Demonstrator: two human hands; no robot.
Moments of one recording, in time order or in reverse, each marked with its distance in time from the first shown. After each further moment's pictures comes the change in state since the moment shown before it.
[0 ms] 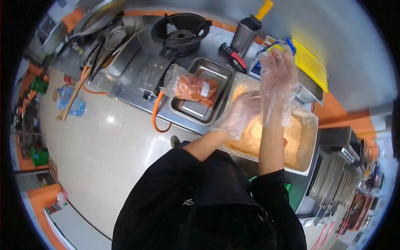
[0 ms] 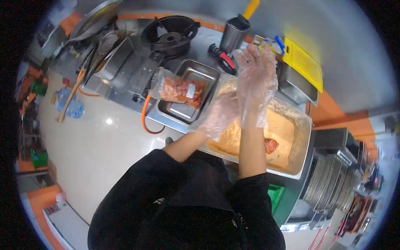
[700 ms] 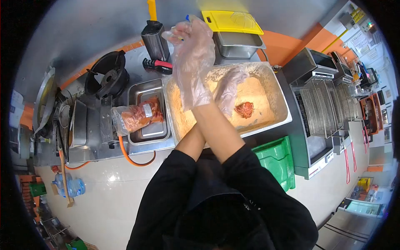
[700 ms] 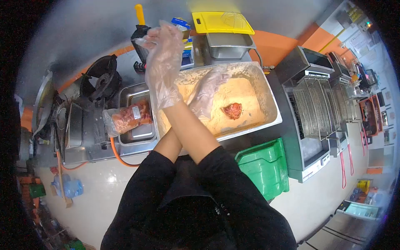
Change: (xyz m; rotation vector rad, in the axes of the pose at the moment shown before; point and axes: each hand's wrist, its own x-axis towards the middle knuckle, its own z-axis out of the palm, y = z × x) left_hand 0.073 -0.097 0.082 1.343 -0.358 -0.323; right_hand 0.015 -0.031 0.014 0.032 0.227 -0.465
